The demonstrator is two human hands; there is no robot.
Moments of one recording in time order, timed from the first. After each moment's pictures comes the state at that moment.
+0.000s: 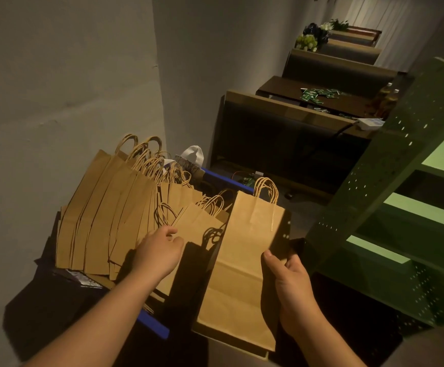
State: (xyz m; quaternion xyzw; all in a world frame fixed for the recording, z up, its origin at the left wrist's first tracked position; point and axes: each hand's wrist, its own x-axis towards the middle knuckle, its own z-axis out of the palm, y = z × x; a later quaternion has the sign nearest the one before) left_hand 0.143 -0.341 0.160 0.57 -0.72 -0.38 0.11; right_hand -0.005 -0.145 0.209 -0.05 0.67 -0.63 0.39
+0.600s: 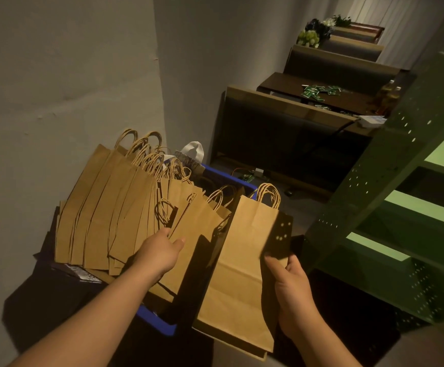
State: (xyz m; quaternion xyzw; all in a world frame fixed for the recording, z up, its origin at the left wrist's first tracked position) left_hand 0.142 -0.340 0.156 0.58 -0.70 -0.41 0.06; right_hand -0.007 -0.140 0.194 -0.06 0.66 -0.64 0.40
